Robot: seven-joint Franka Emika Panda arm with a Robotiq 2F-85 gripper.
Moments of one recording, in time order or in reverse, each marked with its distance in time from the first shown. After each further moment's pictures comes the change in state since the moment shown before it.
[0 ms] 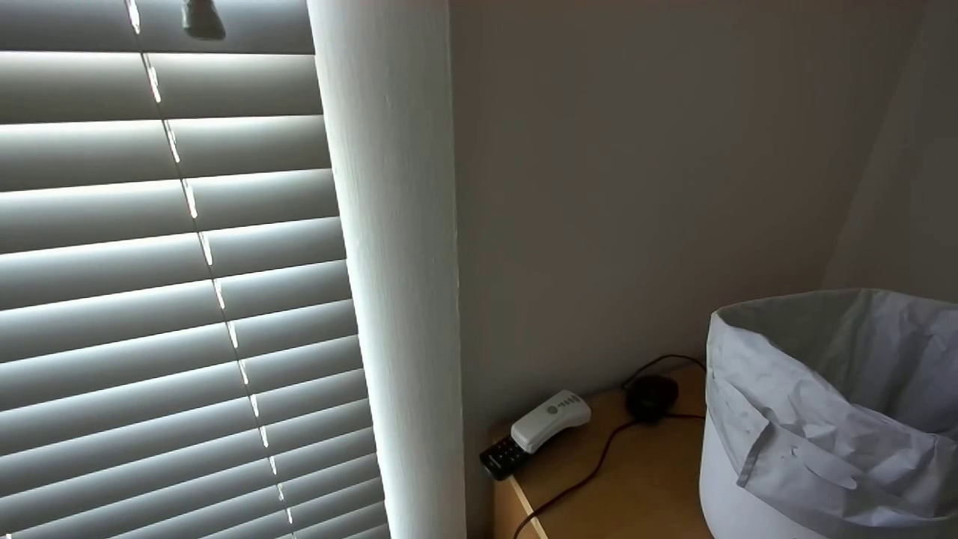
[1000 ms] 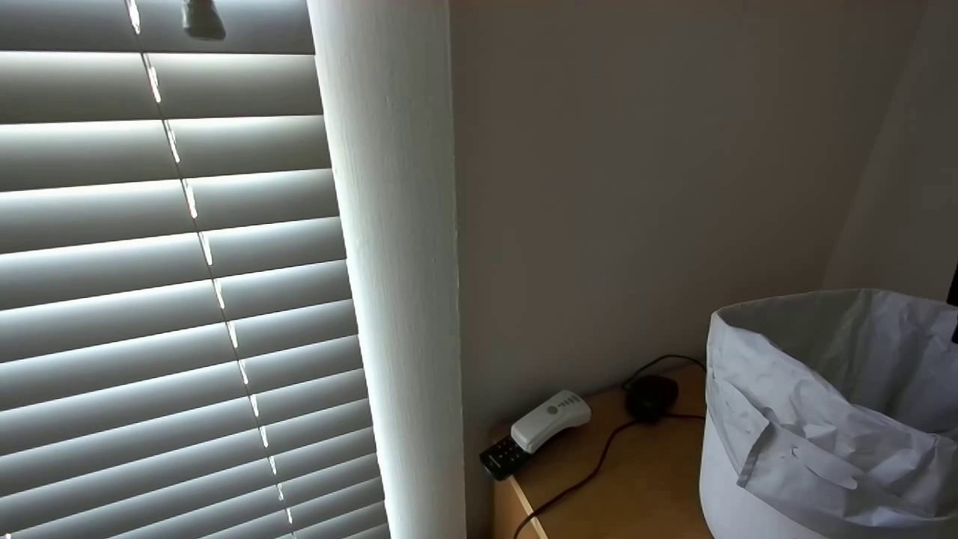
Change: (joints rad) arm 0.006 0.207 0.020 0.013 0.012 0.161 -0.020
